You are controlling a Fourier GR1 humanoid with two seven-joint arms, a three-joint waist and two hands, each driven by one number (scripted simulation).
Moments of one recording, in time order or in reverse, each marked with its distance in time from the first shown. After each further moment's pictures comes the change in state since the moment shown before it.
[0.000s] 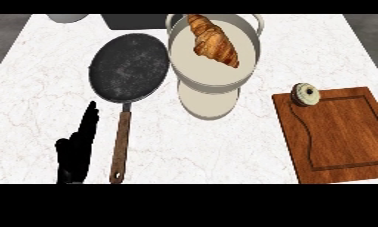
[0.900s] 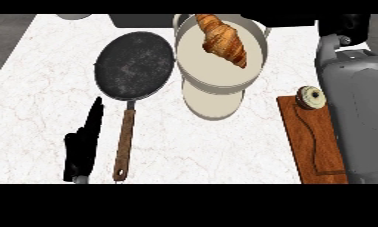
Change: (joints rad) left arm -0.045 -0.004 -0.020 0.038 -0.006 0.010 -0.007; right arm -0.449 0.462 0.686 0.120 0.501 -0.431 0.053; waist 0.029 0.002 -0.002
